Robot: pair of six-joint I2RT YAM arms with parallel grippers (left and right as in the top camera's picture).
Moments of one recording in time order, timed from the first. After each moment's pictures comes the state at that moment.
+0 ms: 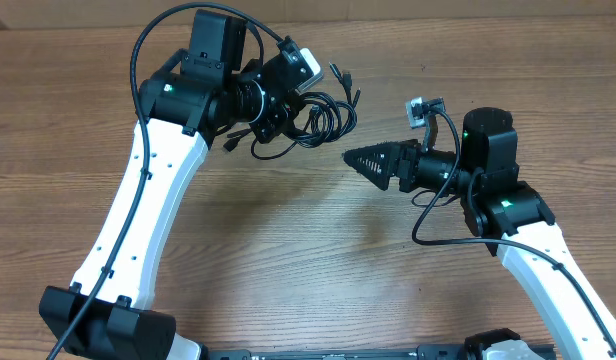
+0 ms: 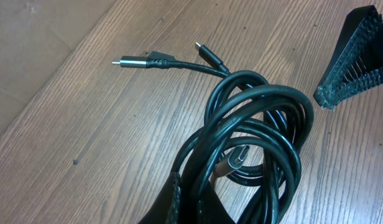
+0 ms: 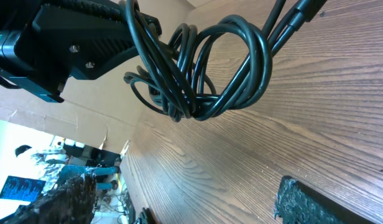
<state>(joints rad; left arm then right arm) -0.29 1.68 1.74 -0.97 0.48 0.61 0.22 1.24 0.88 -0.15 -0.88 0.53</state>
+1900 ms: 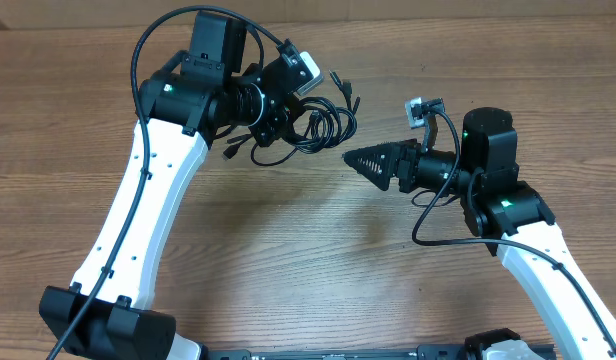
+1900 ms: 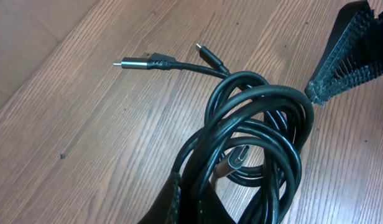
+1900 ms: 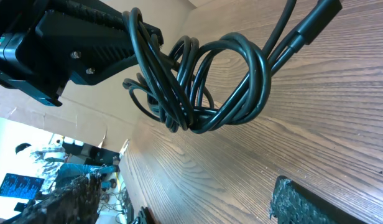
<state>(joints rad) -0.29 1.68 1.74 -1.00 0.50 0.58 0.22 1.24 0.88 -0.15 -0.88 0.52</state>
